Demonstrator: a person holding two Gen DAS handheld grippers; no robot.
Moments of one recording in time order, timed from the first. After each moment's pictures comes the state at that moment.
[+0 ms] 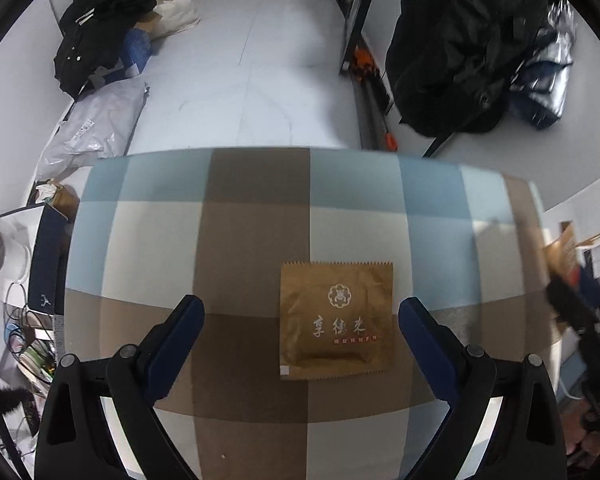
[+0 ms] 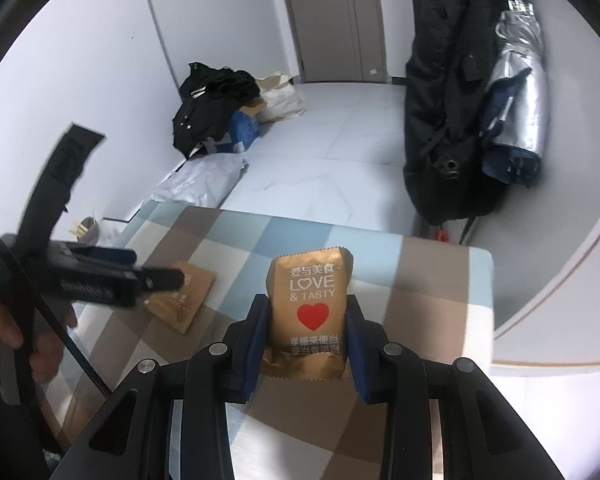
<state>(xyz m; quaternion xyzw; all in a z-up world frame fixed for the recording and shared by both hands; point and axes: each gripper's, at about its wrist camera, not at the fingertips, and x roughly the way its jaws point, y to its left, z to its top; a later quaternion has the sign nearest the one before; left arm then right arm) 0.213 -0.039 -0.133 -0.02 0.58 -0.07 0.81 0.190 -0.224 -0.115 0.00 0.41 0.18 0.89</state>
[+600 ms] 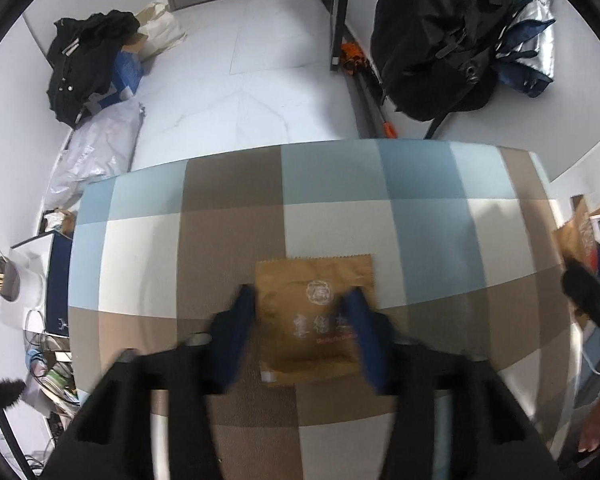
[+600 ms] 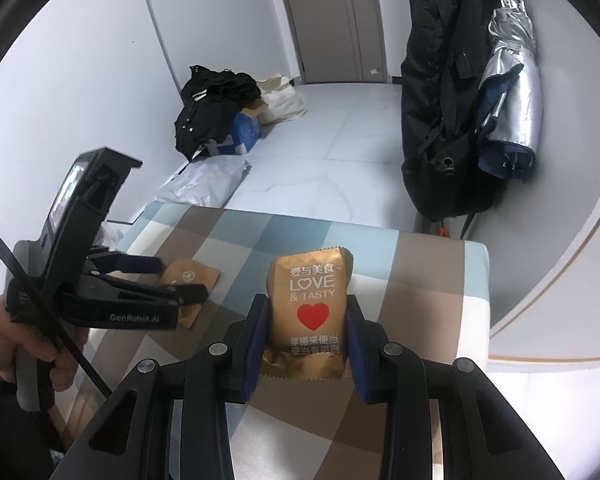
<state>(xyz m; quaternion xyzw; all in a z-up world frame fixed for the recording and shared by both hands) 0.203 -0.057 -0.130 0.03 0.57 -0.08 0.81 0.183 -0.226 -0.112 0.01 0.41 0.19 0.89</state>
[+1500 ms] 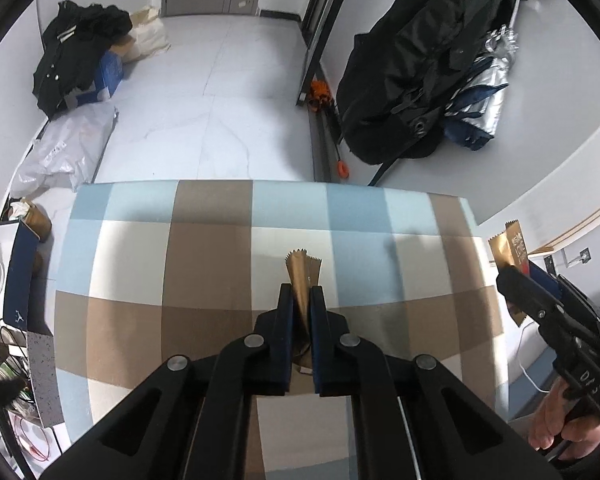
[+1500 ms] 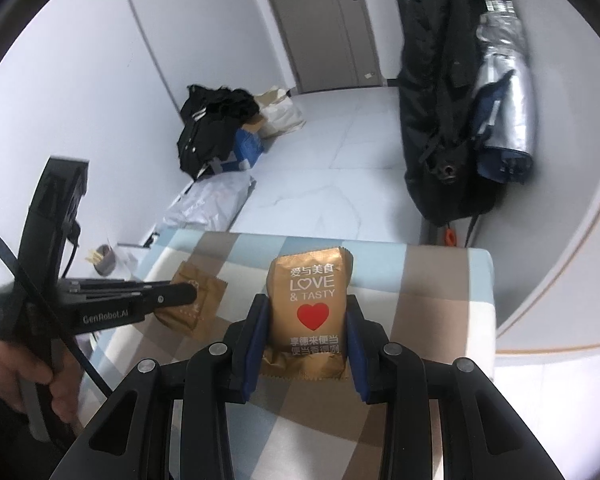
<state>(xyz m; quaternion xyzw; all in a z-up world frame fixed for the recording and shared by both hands) 0.186 -0.046 -0.093 -0.07 0.53 -0.15 0.83 0.176 -0.238 -0.087 0.06 0.40 0.18 0.90</state>
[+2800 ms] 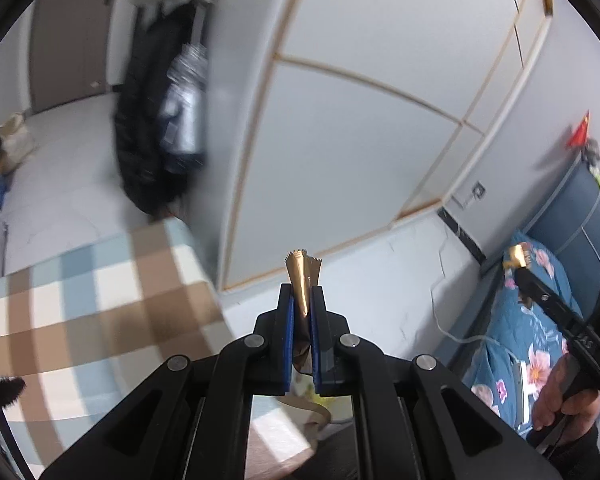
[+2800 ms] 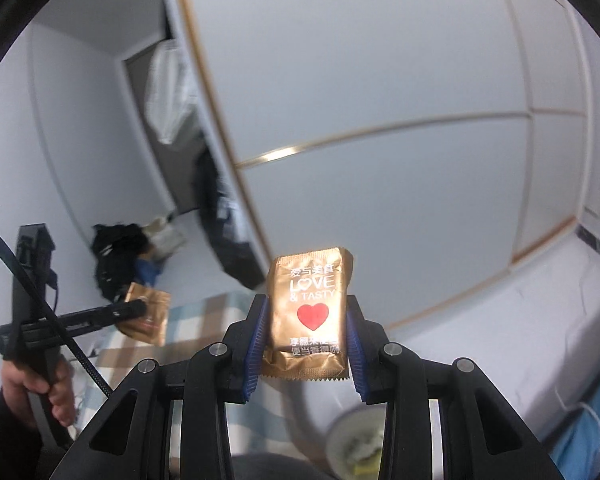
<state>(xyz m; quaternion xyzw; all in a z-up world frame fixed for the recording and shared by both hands) 0.049 -0.253 0.005 0.00 0.43 -0.37 0.83 -0.090 -0.495 0.027 0.17 0.26 -0.08 0.95</state>
